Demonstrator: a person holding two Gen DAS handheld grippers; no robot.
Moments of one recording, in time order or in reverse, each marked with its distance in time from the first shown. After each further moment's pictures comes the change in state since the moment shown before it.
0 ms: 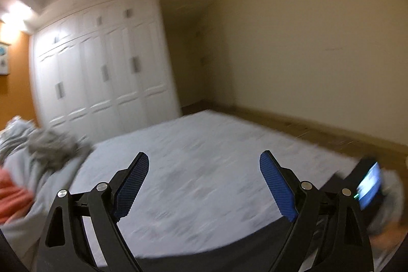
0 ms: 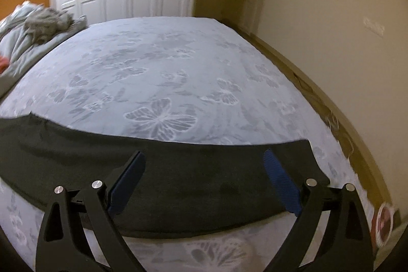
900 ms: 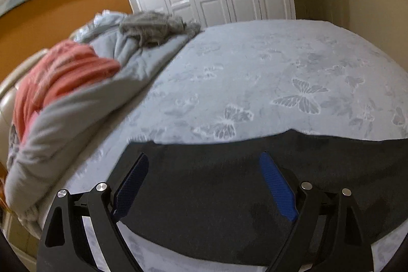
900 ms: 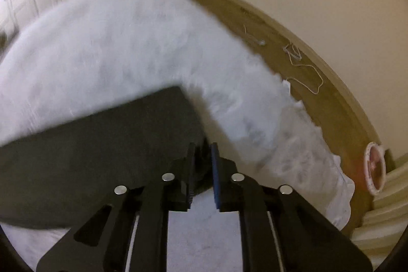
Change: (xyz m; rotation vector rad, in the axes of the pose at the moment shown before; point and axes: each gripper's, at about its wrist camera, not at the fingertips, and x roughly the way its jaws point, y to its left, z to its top) left arm 0.004 0.206 -0.241 -0.266 0.590 0.596; right arm 0.072 -0.205 -0.029 0.240 0.277 -0.203
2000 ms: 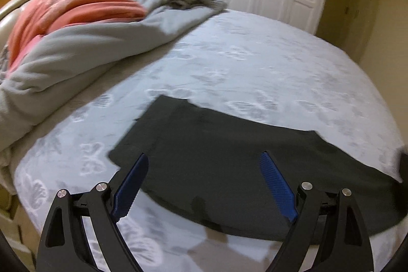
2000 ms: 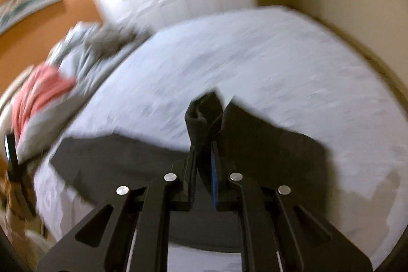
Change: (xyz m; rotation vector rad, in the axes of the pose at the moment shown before) left arm -0.005 0.097 -0.031 -0.299 0.108 -0.138; right arm -0.132 0.270 -0.049 -0.324 -0.111 0.709
